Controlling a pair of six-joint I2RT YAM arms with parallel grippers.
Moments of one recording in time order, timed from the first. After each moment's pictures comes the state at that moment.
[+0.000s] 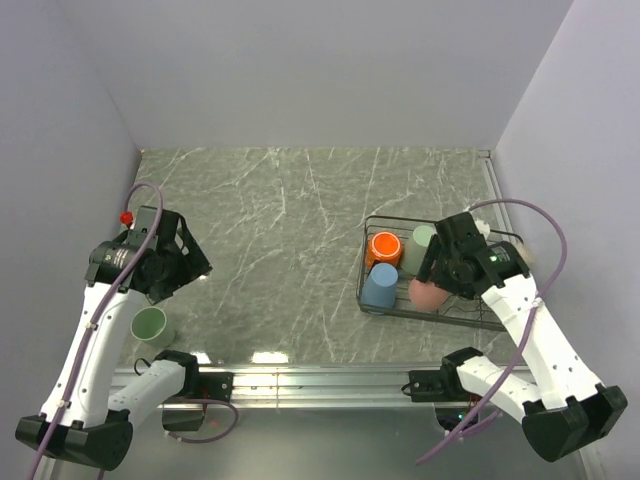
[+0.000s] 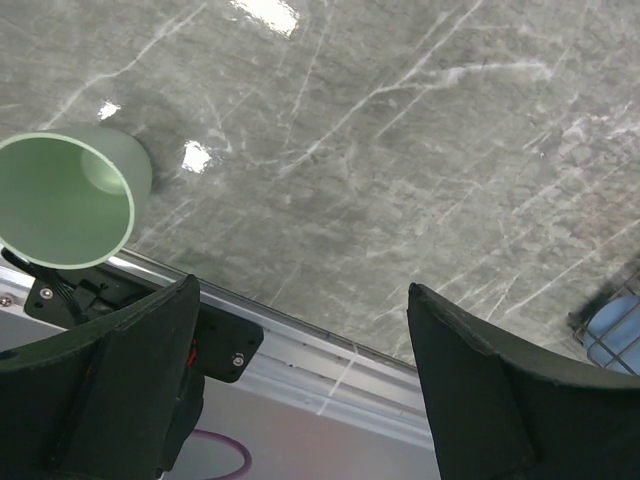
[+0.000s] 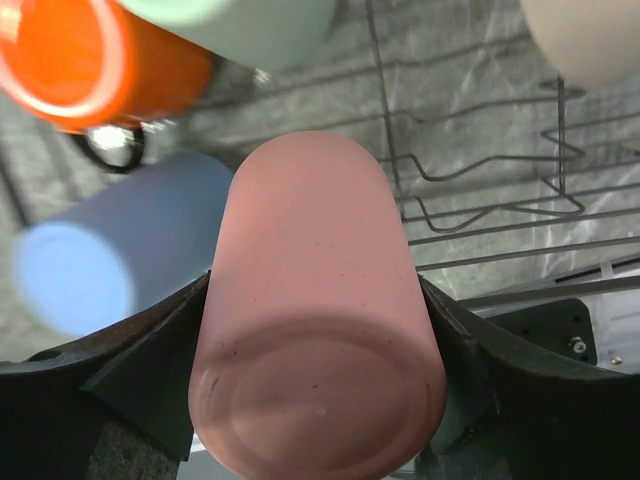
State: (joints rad) left arm -0.19 0.94 1.20 -1.34 -0.19 -0.75; right arm 0.34 0.97 1.08 -1.22 0.25 0.68
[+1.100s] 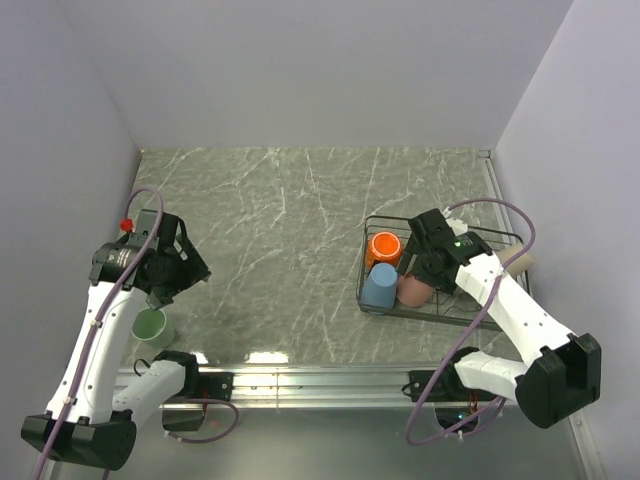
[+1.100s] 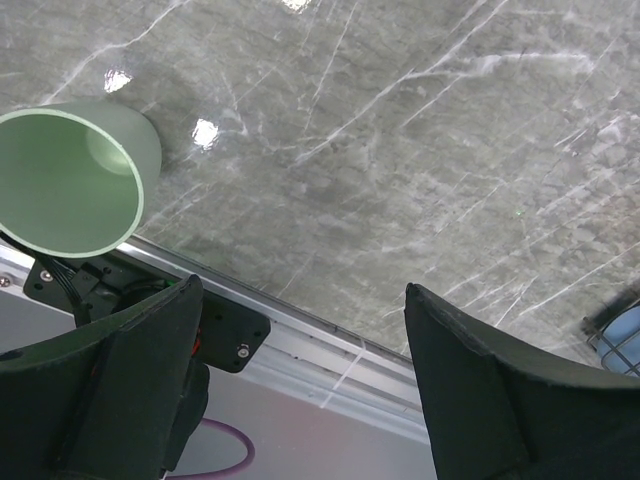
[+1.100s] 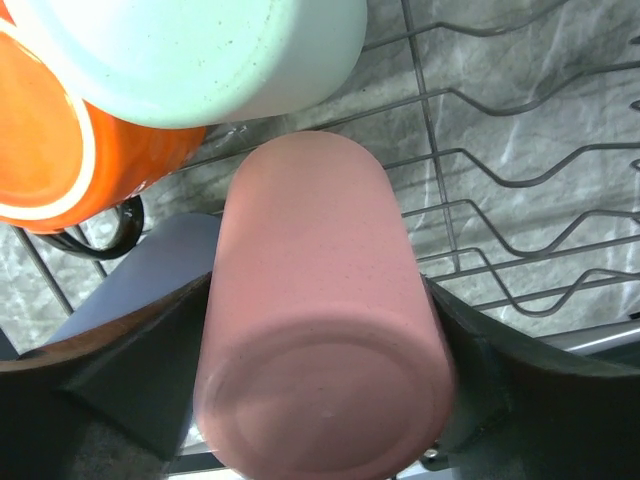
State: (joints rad) left arm -0.15 0.94 1.15 -1.34 -0.17 -0.75; right arm 0.40 1.15 0.94 -0.99 0.30 0.81
